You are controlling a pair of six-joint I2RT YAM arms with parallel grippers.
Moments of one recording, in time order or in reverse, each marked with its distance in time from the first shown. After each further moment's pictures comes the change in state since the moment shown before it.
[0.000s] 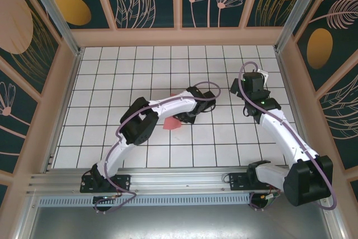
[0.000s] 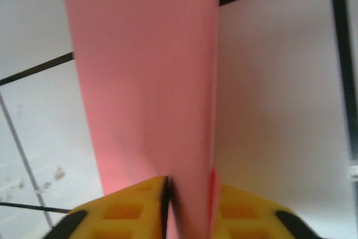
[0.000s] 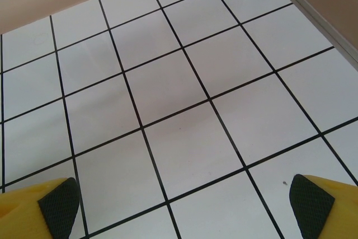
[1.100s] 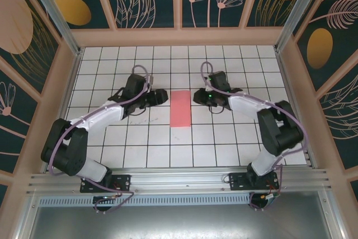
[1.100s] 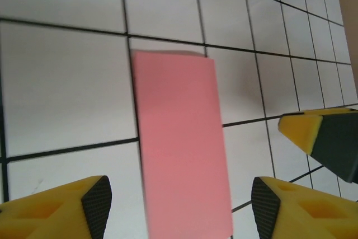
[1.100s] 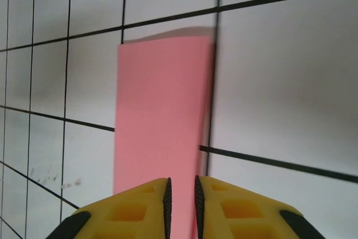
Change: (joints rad) left arm 0.504 -0.846 -1.072 1.169 0.688 0.038; right arm 0.225 0.572 0.140 0.267 -0.712 0.122
